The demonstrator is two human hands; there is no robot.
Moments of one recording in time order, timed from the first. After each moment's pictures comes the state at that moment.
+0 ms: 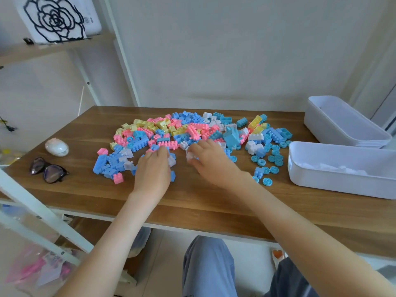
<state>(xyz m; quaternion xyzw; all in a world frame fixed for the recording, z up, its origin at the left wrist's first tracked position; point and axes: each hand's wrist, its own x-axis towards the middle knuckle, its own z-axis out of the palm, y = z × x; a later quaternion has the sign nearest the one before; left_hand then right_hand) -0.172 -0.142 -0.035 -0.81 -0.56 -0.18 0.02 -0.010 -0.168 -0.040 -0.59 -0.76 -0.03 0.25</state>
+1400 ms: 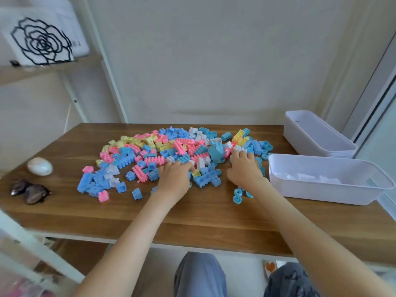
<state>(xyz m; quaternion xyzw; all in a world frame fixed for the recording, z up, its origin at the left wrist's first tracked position) -0.103 -0.129 -0.044 -0.87 -0.49 -0.09 -0.06 0.081 -0.183 -0.050 -0.83 -0.55 0.00 0.12</state>
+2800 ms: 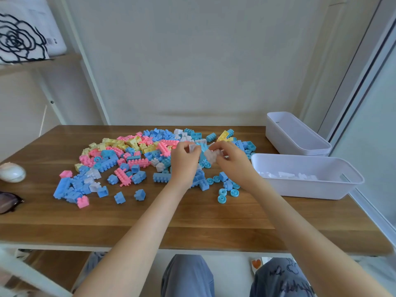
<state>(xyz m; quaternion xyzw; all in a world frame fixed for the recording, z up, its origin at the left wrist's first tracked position) -0.030 -0.142 -0.020 -0.63 -0.47 -0.43 -0.45 0.081 -0.214 -0.017 -0.67 -0.56 0.15 0.46</state>
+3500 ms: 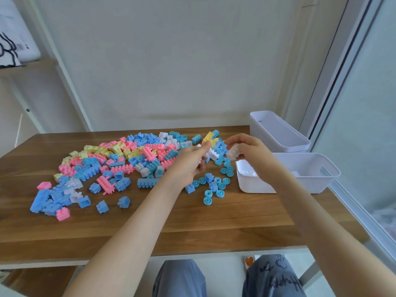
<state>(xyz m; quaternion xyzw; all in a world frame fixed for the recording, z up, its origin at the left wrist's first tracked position) 0.002 -0.162 0.006 -0.54 -0.41 -0.27 -0.68 0.139 -0.254 0.013 -0.68 -0.43 0.27 0.53</state>
